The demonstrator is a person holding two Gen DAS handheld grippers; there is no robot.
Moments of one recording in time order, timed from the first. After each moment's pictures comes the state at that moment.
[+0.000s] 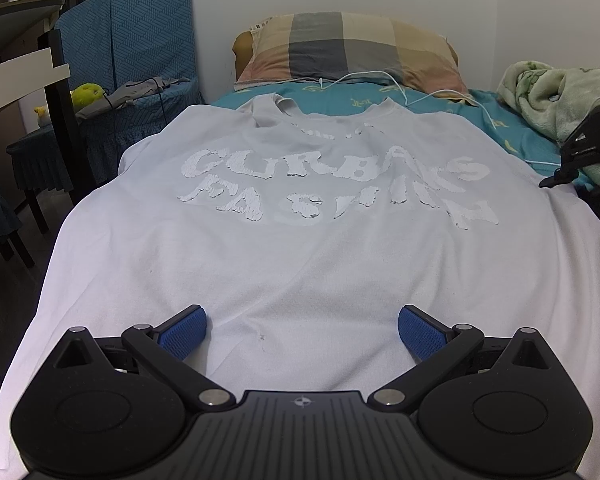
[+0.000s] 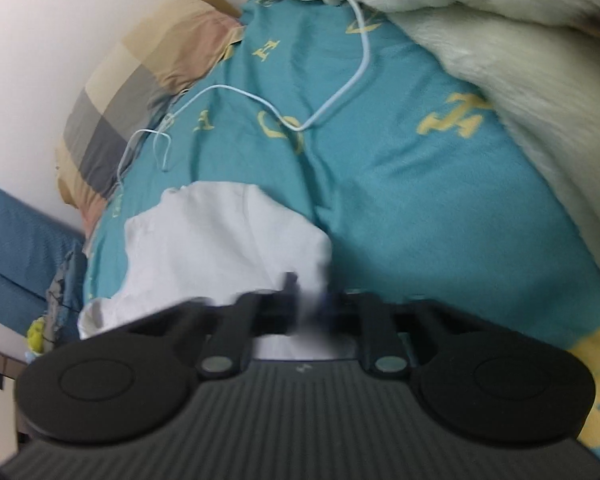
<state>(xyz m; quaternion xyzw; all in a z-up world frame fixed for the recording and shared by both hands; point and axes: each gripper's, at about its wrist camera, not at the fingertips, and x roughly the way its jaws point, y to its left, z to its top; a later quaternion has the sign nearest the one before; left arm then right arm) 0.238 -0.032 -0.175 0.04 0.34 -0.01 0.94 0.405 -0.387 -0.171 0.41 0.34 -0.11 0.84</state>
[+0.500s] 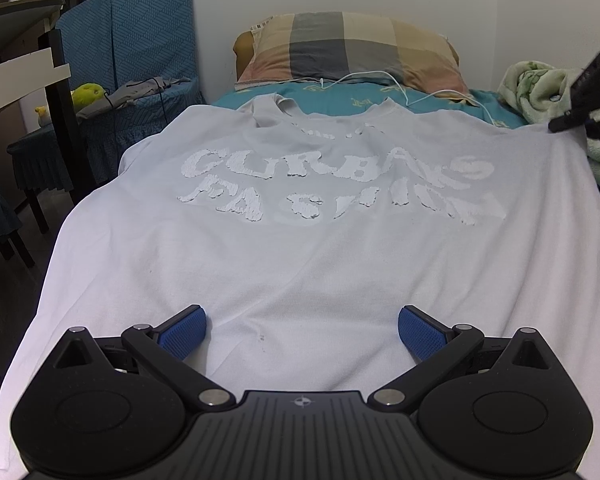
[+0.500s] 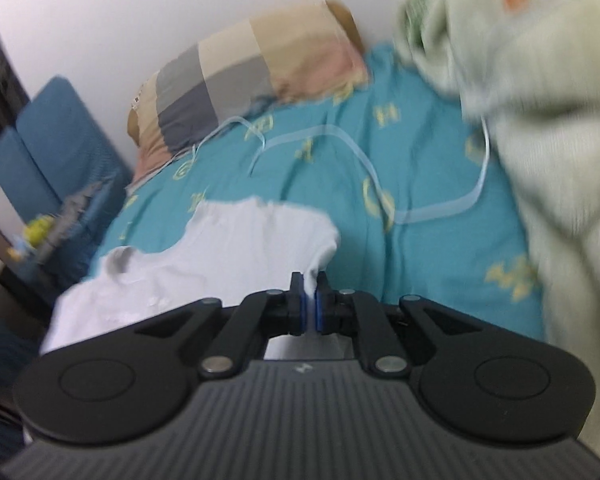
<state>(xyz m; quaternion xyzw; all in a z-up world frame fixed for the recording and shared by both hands) 0.239 -0.033 -0.175 0.04 0.34 -0.01 0.94 0.405 -0.385 -0.111 0.27 0.33 -0.01 0.91</state>
